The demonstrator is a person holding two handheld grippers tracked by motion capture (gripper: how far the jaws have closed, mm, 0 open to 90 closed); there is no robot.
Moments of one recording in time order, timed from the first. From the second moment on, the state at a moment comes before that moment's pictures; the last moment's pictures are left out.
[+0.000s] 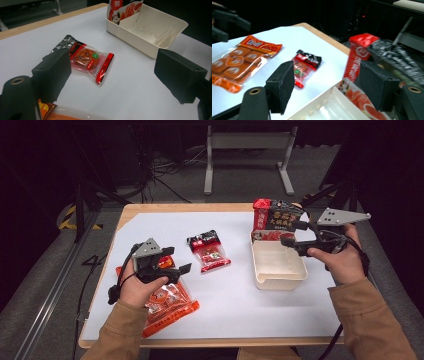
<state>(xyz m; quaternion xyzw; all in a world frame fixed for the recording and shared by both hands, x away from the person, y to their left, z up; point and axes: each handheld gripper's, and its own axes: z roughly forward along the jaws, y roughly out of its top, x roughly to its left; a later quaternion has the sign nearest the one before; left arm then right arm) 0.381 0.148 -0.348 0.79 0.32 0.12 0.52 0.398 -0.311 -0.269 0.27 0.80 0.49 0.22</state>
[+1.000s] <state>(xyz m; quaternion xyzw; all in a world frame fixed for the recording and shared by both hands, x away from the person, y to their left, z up) 0.385 0.167 -0.346 0.77 0.34 0.14 0.52 0.370 -0.272 -0.329 0.25 0.81 0.50 0.17</state>
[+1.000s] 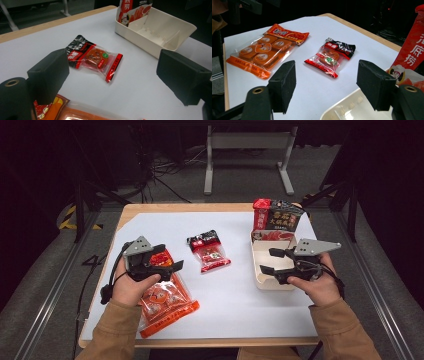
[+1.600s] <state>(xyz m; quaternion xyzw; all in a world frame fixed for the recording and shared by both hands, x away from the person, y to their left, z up) 0.396 0.215 -0.360 0.78 0.37 0.20 0.47 0.374 -0.252 -0.346 0.22 0.83 0.49 0.15</state>
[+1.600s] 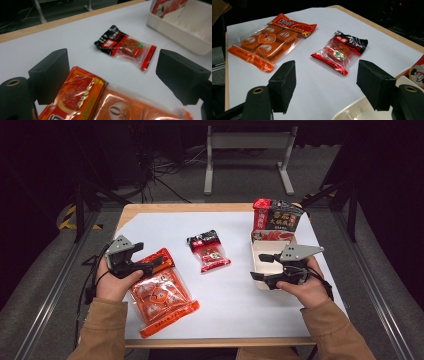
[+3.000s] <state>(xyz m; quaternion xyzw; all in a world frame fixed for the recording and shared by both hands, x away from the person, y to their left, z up) 0.420 0.292 -0.428 0.71 0.55 0.18 0.39 0.379 -0.235 -0.369 0.21 0.85 0.47 0.14</state>
